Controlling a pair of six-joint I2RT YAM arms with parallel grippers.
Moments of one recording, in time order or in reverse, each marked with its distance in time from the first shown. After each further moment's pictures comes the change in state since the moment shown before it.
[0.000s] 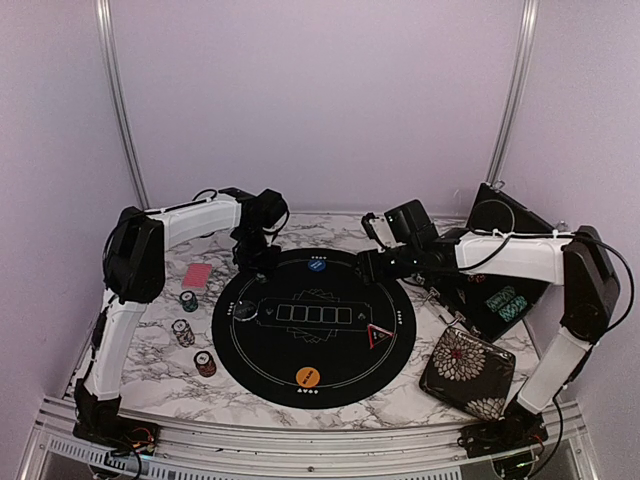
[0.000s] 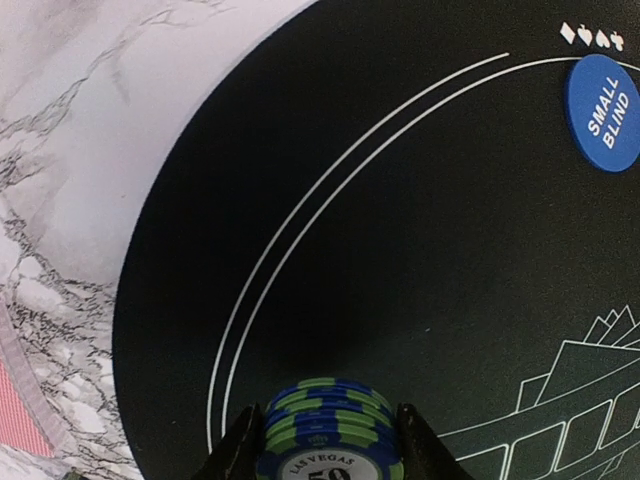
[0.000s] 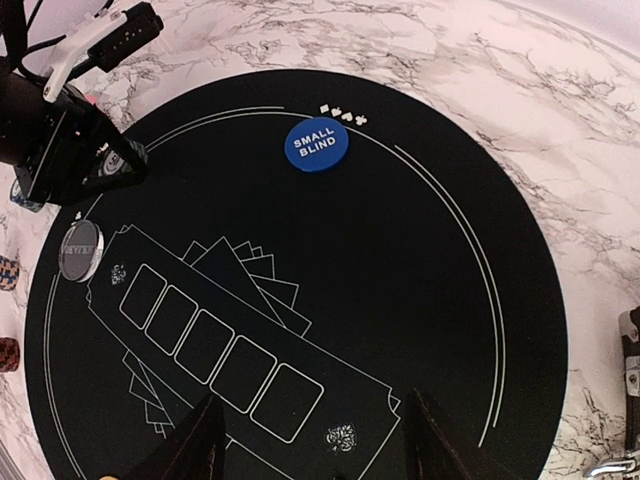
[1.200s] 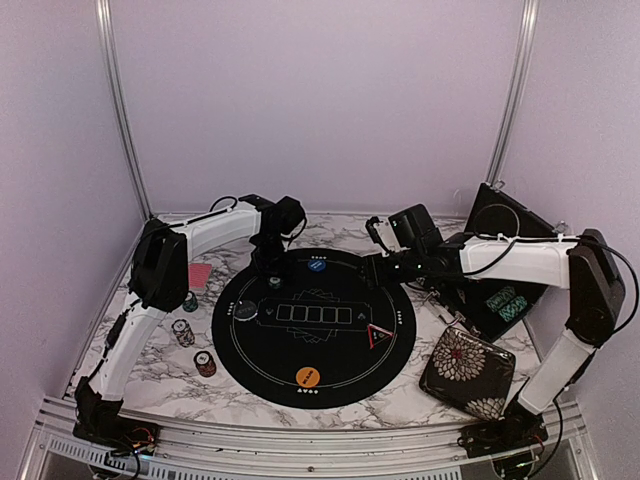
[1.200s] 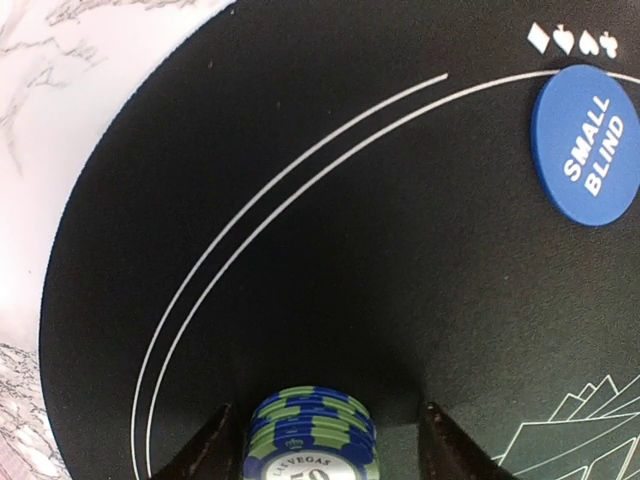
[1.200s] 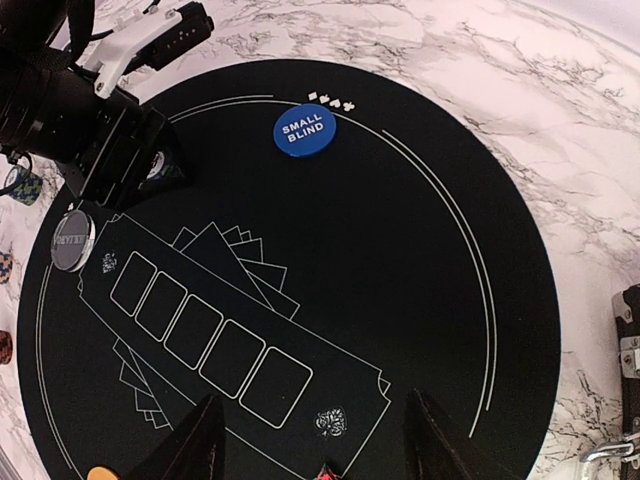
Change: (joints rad) left arm -0.050 0.195 0.256 -0.065 -0.010 -0.029; right arm -0.001 -0.036 -0.055 0.011 0.016 0.001
